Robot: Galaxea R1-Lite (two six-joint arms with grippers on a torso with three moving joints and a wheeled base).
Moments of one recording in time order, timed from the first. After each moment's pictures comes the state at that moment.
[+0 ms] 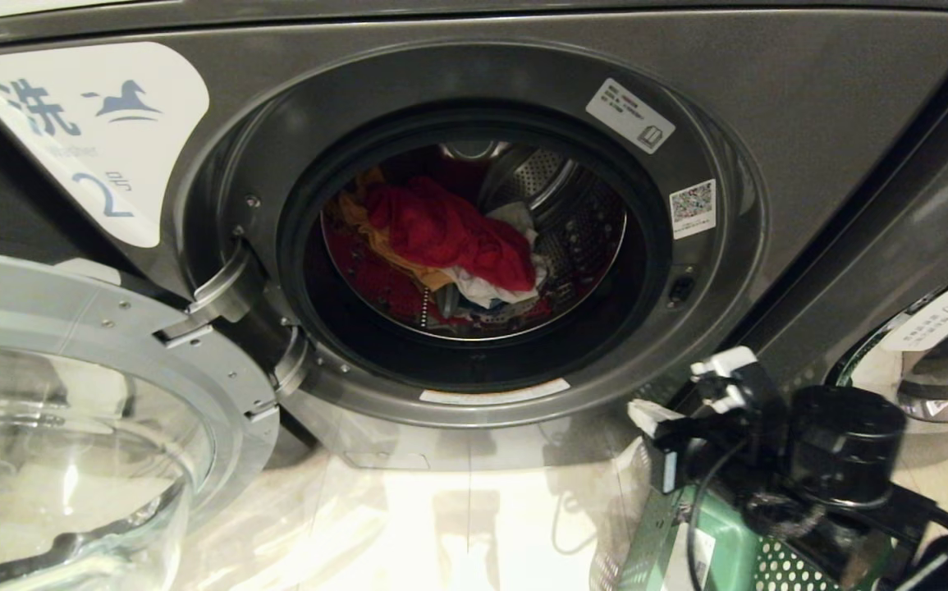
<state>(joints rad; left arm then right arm) 0.00 0.00 0.00 -0.04 -0.07 0.25 0.51 1.80 -0.31 -1.31 -0.11 0.04</state>
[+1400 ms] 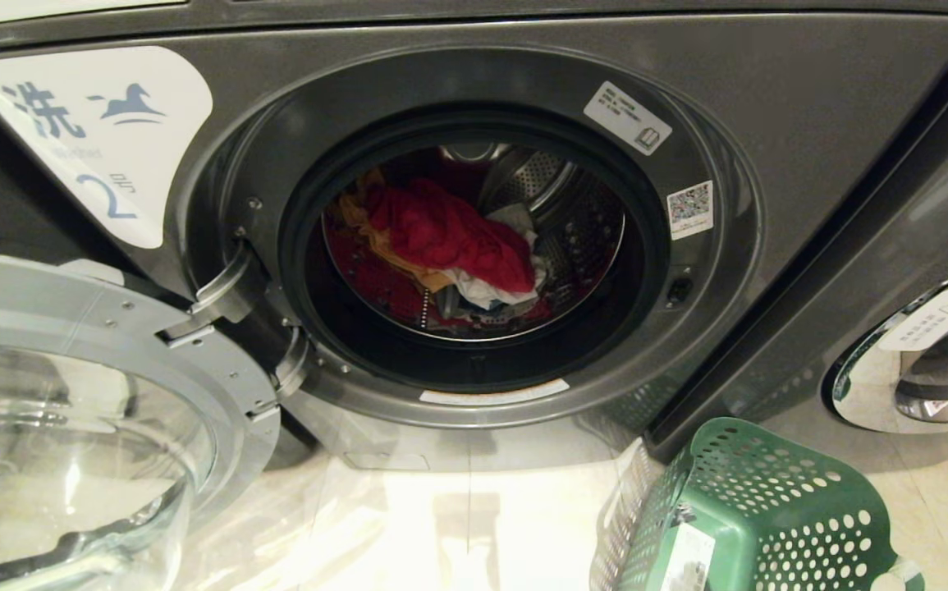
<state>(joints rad) 0.00 0.00 0.00 -0.04 -0.07 0.25 0.00 0.15 0.00 -0.07 0.04 -0.14</state>
